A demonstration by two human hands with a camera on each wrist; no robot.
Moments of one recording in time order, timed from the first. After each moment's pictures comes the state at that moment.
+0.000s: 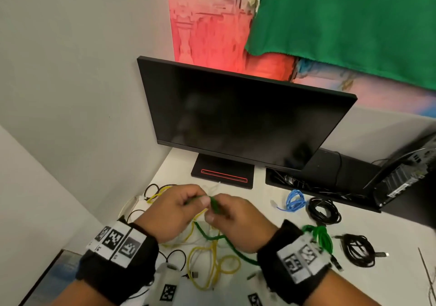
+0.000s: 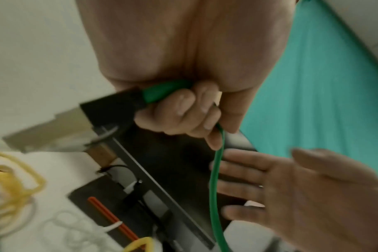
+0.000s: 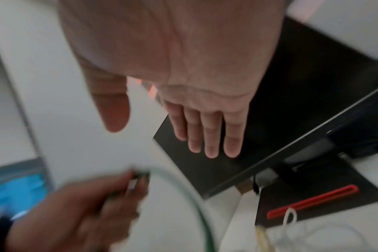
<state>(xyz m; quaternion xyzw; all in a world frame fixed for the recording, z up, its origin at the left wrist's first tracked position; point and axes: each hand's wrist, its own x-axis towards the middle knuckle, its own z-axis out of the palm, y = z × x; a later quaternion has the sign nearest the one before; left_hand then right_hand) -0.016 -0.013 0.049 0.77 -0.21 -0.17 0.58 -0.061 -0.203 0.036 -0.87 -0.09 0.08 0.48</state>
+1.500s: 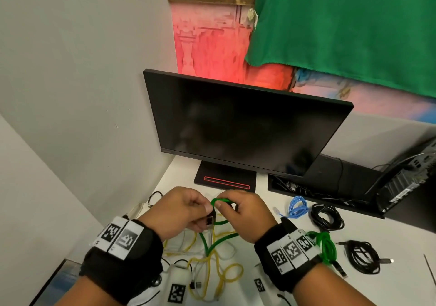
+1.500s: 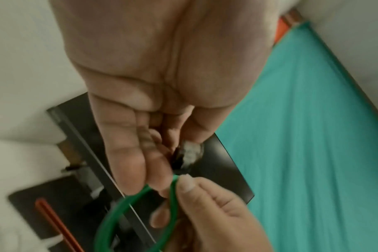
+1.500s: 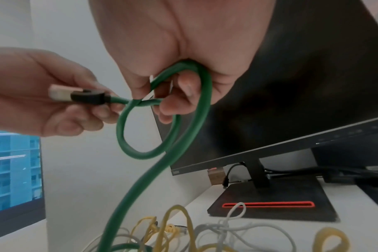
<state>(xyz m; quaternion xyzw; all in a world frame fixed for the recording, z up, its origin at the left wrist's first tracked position) -0.012 -0.016 0.072 0.77 -0.10 -0.26 0.57 -0.041 -0.211 0.019 -0.91 -0.08 -0.08 0.39</state>
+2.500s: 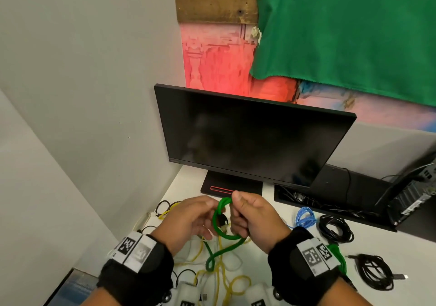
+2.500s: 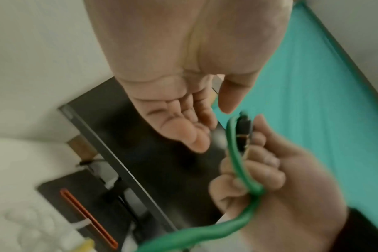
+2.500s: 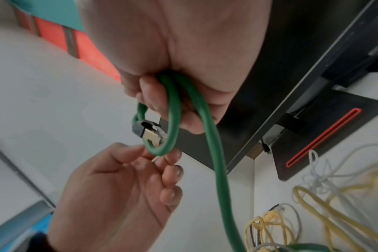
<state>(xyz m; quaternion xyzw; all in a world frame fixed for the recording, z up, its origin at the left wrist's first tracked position) -0.021 -0.022 0.065 0.67 -0.12 -0.25 0.69 -0.048 -0.205 0.049 -0.66 -0.07 0.07 0.75</state>
